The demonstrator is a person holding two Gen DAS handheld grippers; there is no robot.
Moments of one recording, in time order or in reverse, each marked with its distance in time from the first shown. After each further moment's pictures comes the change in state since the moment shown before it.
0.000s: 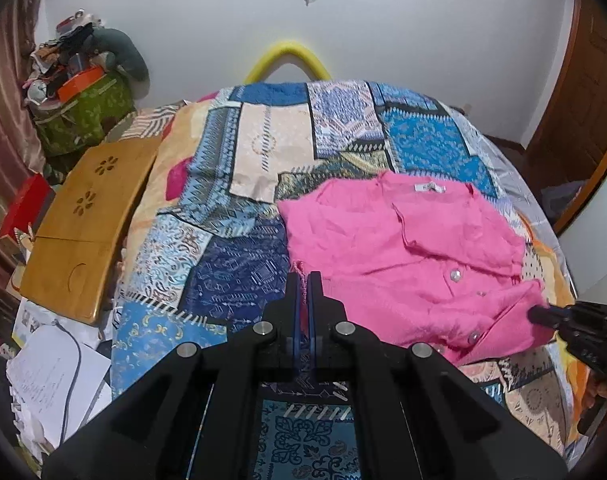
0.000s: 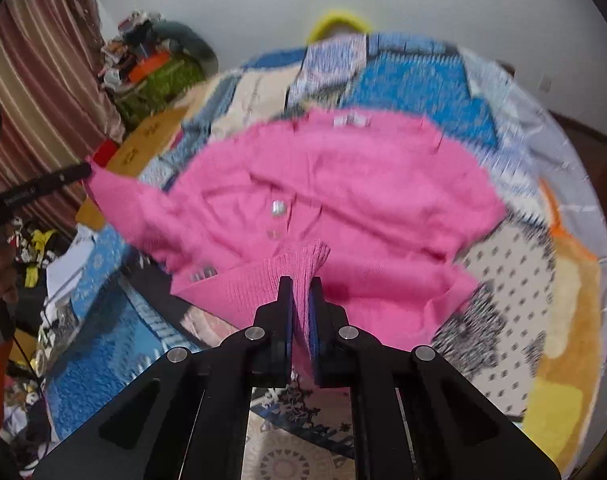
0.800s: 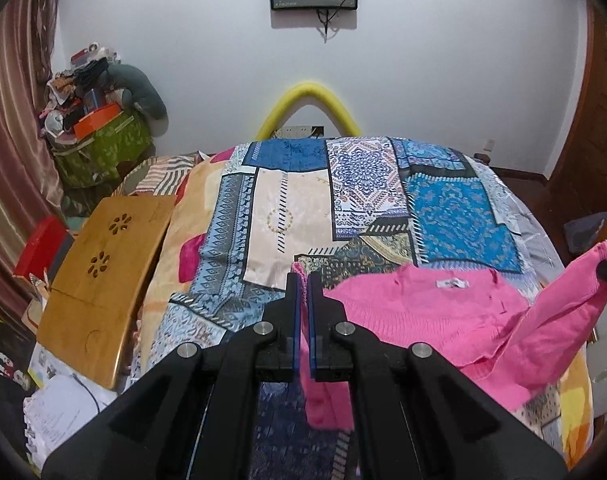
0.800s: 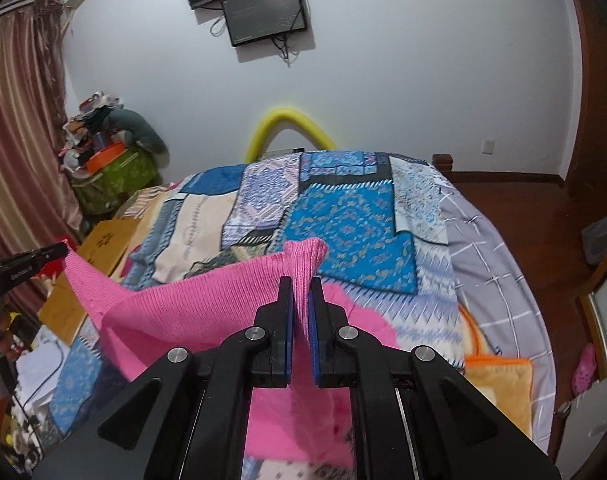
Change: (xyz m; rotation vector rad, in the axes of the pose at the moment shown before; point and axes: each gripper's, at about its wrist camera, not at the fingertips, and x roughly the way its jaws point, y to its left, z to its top) left arm 0.031 -0.009 0.112 -0.014 -0.099 0.094; right arm -0.042 -0.049 0.117 0.059 -0.284 -0.180
